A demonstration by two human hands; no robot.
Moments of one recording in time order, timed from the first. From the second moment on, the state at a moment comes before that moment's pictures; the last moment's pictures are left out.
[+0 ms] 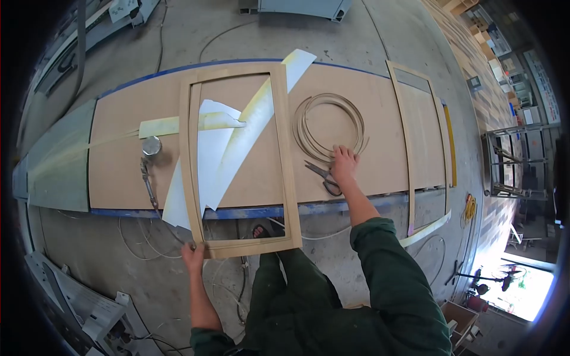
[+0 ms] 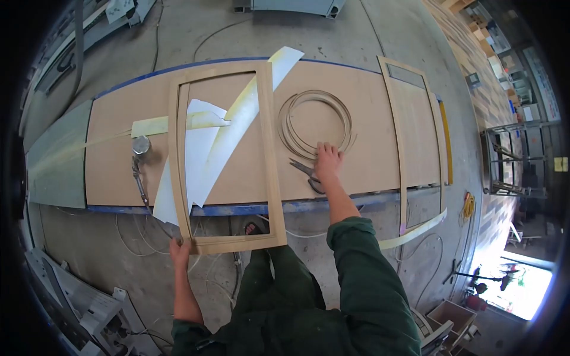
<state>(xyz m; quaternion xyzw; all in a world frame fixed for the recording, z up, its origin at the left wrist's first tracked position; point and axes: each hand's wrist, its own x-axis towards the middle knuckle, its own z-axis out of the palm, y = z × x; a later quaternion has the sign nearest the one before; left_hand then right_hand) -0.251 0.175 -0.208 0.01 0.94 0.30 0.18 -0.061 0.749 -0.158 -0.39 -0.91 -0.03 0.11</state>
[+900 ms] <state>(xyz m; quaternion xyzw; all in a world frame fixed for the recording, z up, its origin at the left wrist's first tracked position) -0.177 0.284 -0.053 0.15 0.88 0.39 0.23 -0.052 0.703 0.012 -0.50 -0.70 0.42 0.27</state>
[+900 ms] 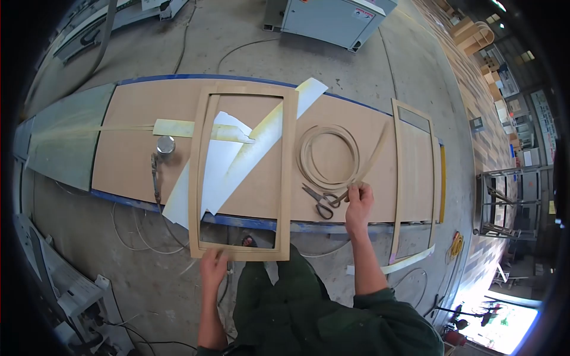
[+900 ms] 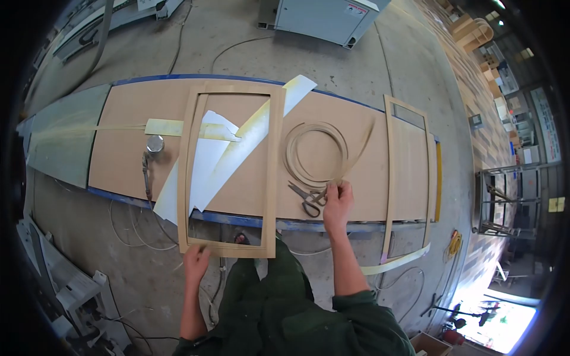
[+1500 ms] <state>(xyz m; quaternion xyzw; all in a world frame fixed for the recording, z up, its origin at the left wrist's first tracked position) -0.202 0.501 0.189 0.54 0.68 0.49 -0.01 -0.008 0.683 0.263 -0.22 -0.90 0.28 0.23</state>
